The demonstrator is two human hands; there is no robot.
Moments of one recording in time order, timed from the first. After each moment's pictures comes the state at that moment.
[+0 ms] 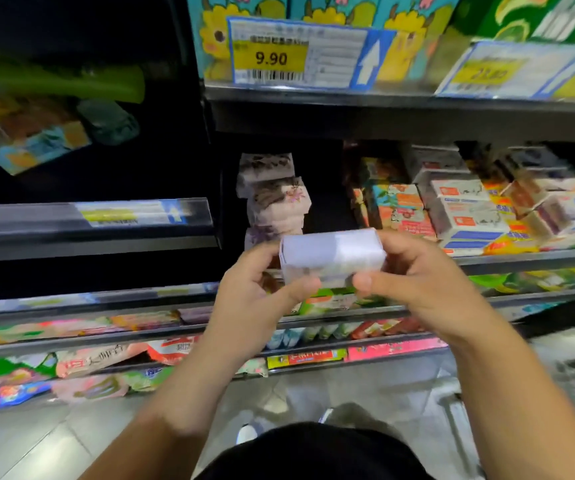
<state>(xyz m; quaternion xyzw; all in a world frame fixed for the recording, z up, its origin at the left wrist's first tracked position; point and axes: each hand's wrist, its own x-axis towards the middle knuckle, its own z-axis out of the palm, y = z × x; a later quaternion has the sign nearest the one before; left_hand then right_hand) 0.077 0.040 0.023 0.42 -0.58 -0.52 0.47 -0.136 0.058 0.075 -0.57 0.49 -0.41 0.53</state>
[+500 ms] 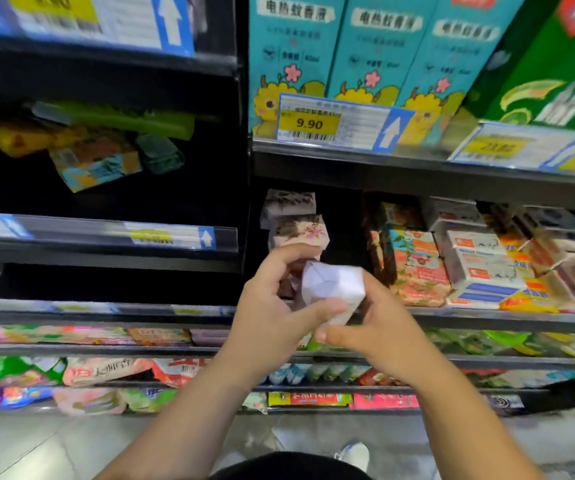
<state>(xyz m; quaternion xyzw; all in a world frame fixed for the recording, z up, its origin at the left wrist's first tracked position) 0.072 0.039 0.047 0.40 -0.58 -0.48 0.53 -0.103 0.048 0.058 -0.63 0.50 -0.35 0.48</state>
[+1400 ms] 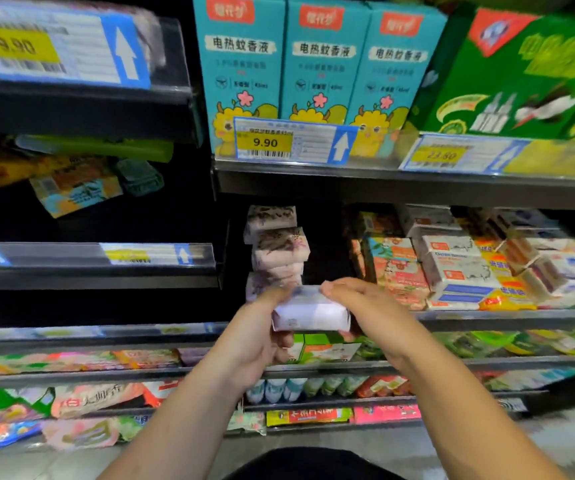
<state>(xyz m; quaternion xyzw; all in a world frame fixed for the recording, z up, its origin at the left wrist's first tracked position) 0.054 0.027 0.031 0.51 -0.28 -0.73 0.37 -0.126 0.026 0.056 -0.52 0.62 -0.29 0.52</state>
